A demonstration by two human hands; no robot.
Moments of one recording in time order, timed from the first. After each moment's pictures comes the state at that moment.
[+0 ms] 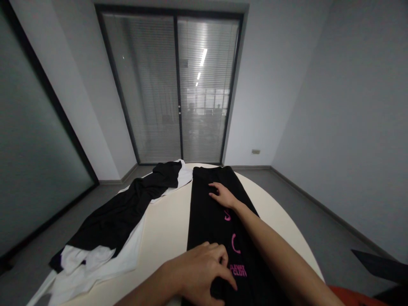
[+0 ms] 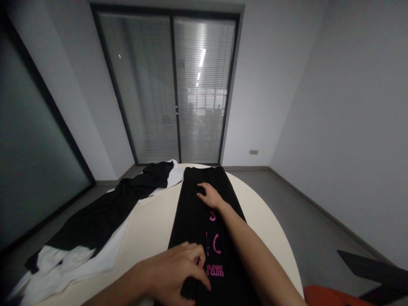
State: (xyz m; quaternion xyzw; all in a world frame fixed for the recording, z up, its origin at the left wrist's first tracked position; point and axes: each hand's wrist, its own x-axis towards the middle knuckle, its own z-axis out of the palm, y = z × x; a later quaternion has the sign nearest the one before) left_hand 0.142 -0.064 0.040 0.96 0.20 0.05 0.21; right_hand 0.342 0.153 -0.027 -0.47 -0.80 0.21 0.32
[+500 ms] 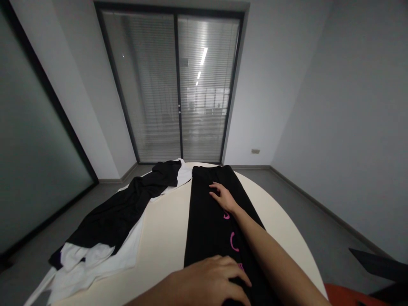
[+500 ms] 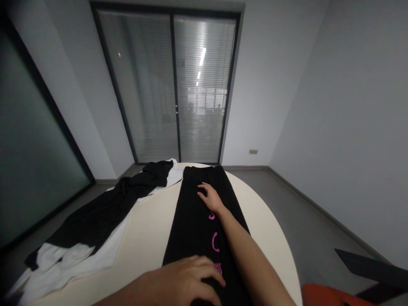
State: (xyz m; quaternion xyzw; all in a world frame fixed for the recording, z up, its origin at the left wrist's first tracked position) left_hand 0.160 -0.075 0.004 0.95 0.10 0.14 0.25; right_hand 0.343 0.138 -0.040 -0.46 -0.76 0.23 0.39
